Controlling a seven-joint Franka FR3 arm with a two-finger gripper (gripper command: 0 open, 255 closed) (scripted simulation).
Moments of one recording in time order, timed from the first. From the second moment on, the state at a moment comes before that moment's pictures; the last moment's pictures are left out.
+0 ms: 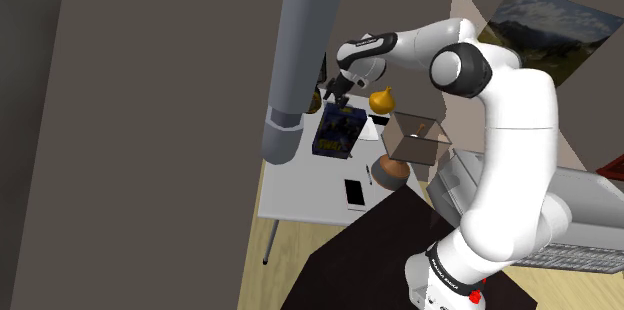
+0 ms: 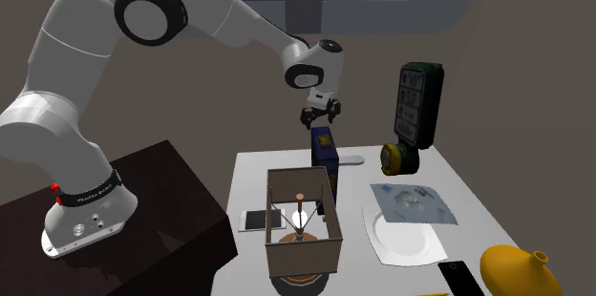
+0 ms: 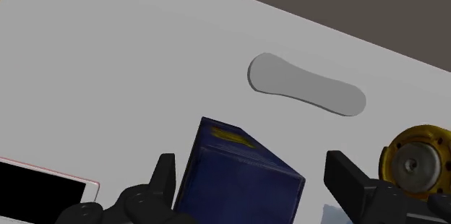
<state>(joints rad) -0.30 0.69 -0.03 -1.57 0.36 2.30 1.35</state>
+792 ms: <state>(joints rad) -0.31 0.73 -0.02 -1.57 0.37 2.34 1.33</state>
